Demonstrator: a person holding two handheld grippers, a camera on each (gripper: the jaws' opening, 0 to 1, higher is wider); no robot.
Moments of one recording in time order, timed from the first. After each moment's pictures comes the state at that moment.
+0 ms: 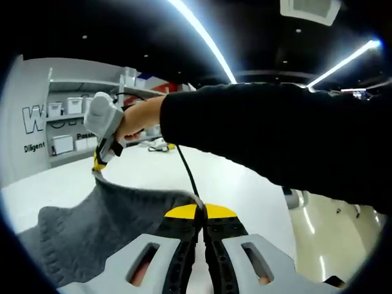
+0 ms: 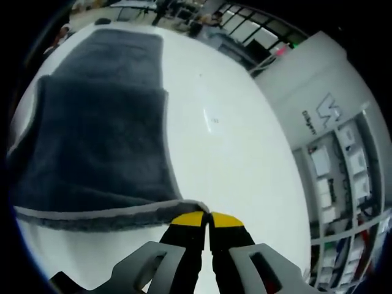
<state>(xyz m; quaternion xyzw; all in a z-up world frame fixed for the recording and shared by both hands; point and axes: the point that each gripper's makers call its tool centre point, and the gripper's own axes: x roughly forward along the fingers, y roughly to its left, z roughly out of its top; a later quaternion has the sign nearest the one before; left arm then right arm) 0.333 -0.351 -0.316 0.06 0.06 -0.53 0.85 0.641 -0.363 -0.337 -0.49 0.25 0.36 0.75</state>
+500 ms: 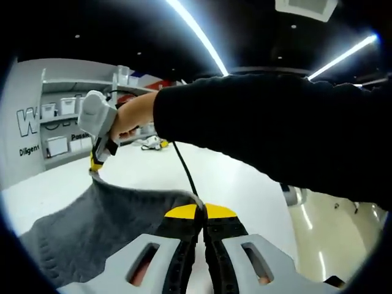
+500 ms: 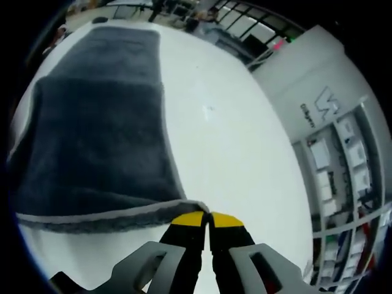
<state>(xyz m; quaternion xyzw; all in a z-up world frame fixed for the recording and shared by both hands) 0.328 -0.378 -0.324 0.07 0.07 -0.54 0.83 0.626 -0.389 -0.341 -0.48 0.26 0.35 0.76</state>
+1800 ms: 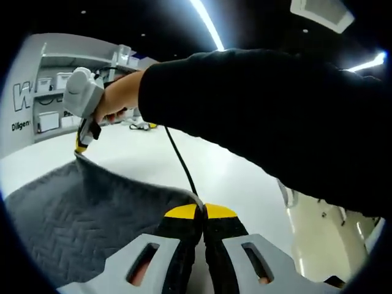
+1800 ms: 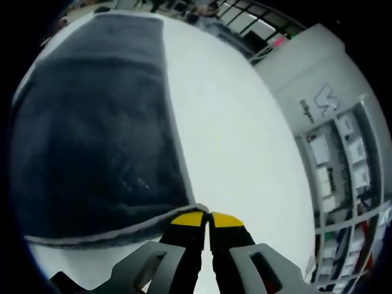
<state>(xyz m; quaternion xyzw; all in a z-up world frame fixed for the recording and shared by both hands) 0.318 -0.426 -0.375 0.04 0.13 -0.56 0.82 0.634 -0.416 -0.386 -0.50 0.27 0.34 0.75</state>
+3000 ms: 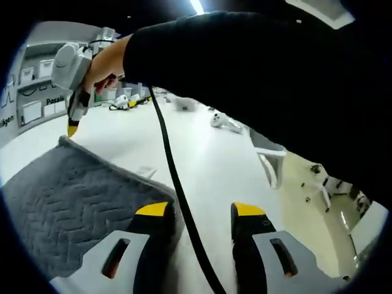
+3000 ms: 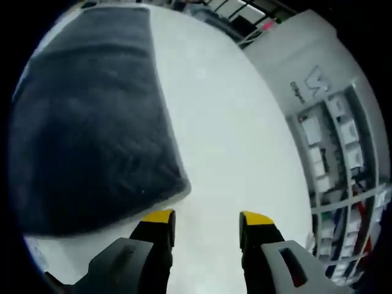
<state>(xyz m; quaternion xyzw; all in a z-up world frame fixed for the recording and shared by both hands) 0.284 -0.440 -0.409 0.07 0.20 -0.61 0.76 0.604 -0.454 -0.376 -0.48 0.30 0.29 0.77</state>
